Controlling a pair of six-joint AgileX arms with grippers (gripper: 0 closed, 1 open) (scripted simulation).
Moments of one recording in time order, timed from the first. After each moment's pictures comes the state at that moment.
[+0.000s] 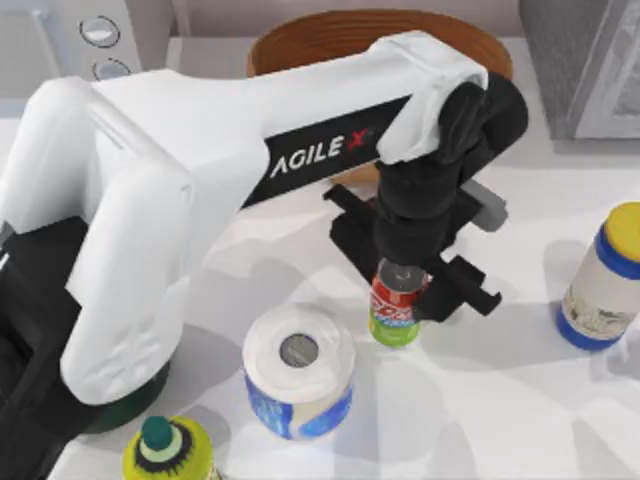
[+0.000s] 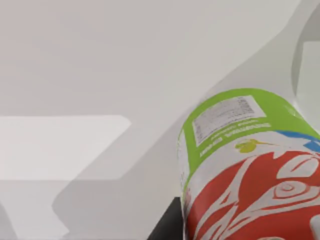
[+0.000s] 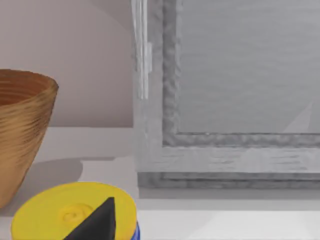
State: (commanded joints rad) left arm -0.84 2.36 2.02 -1.23 0.01 -0.03; right arm 0.00 0.00 0.00 0.00 0.00 0.00
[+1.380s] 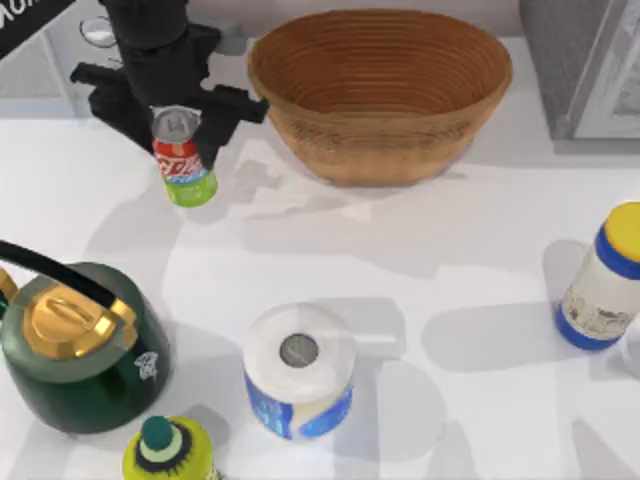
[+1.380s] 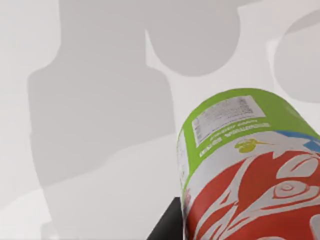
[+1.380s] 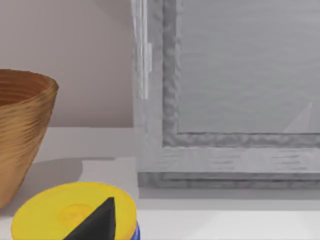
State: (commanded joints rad) left arm -0.34 2.26 2.11 -1.38 0.01 0.01; right arm 0.00 0.00 0.00 0.00 0.00 0.00
